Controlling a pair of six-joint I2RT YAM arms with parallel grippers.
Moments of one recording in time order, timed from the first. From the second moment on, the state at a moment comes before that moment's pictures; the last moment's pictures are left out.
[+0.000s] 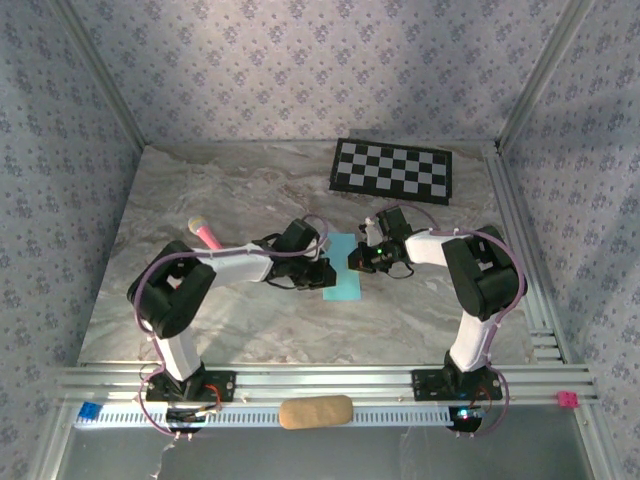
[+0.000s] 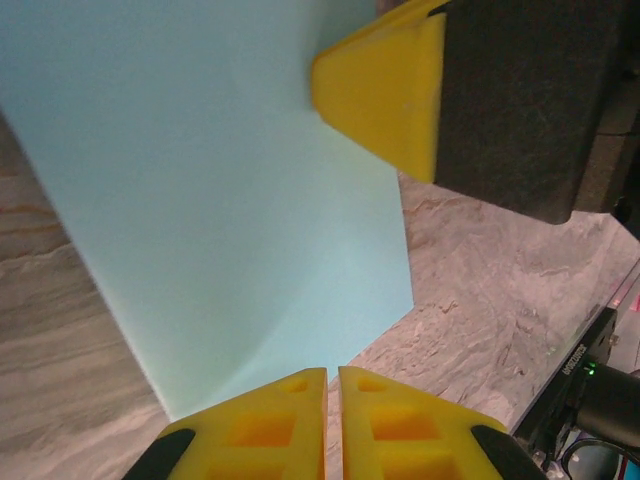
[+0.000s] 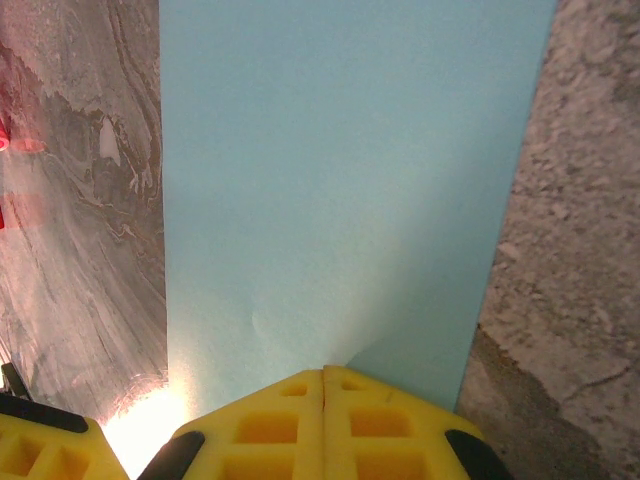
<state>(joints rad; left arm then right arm) -0.77 1.77 0.95 -0.15 0.50 -0.75 0.39 1.82 0.87 -0.15 -0.61 0.43</state>
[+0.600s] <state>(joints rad) -0.78 1.75 0.82 -0.12 0.52 -0.74 0.39 1.82 0.87 -0.15 -0.61 0.43</state>
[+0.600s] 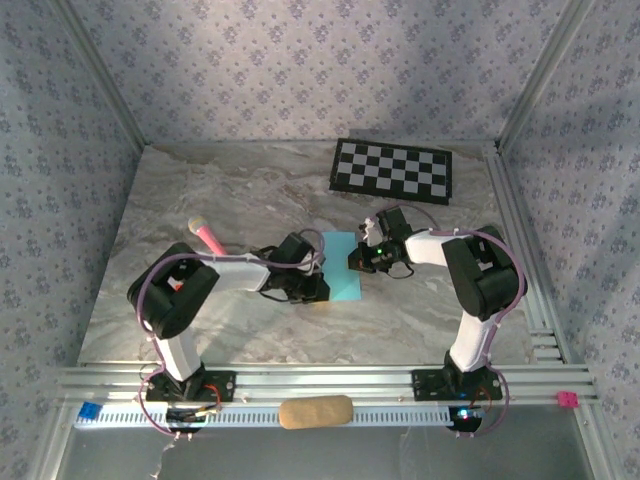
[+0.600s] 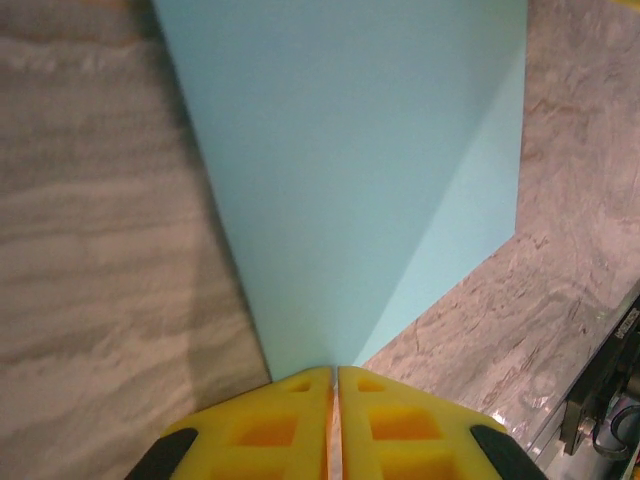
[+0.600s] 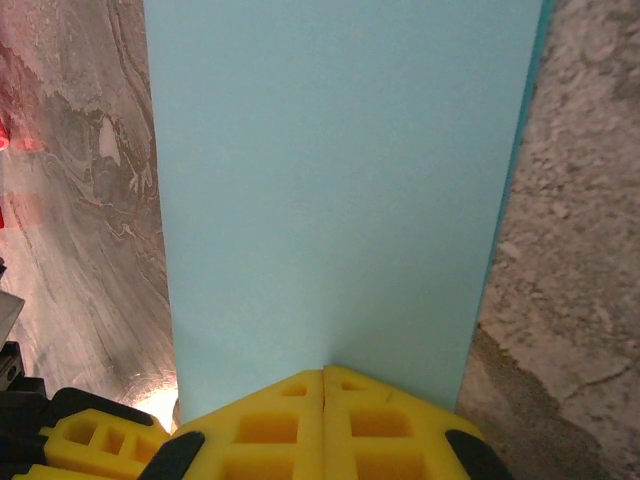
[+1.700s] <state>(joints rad) -0.62 1.93 1.20 -0.13 0.49 -0.83 0.36 1.44 0.64 -0.23 -0.52 0.63</state>
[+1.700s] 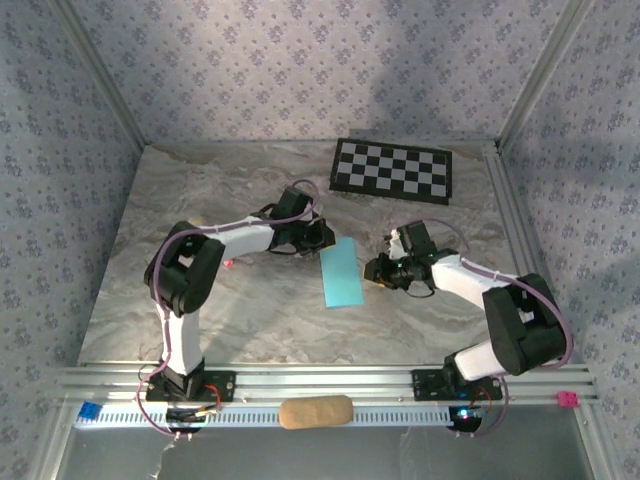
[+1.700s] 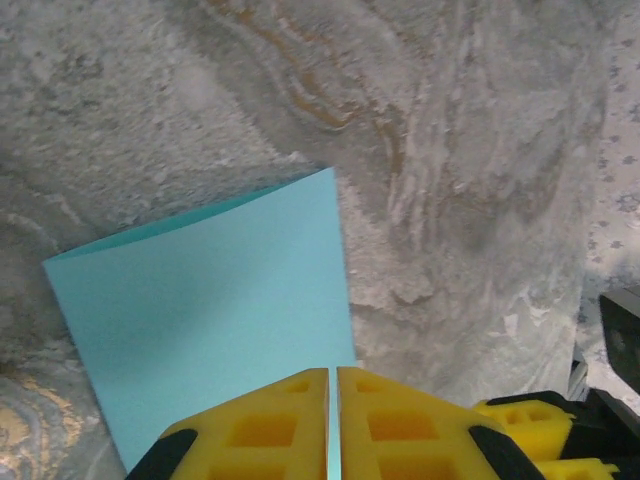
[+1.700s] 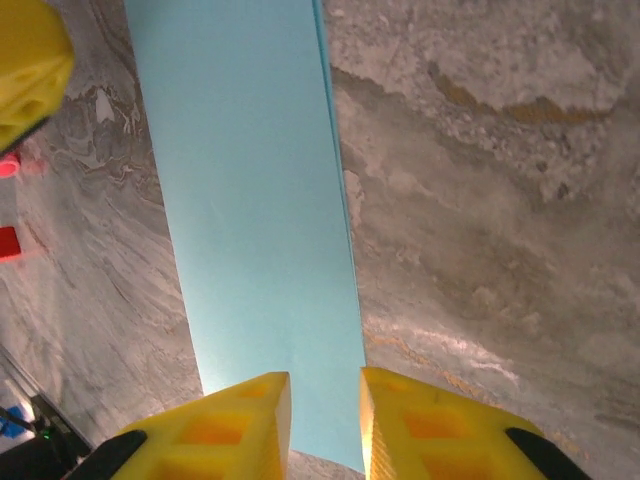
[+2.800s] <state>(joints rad) -0.61 2.00 1.12 -0.03 0.52 -0.78 0.37 1.55 0.63 -0.16 -0.69 0.70</state>
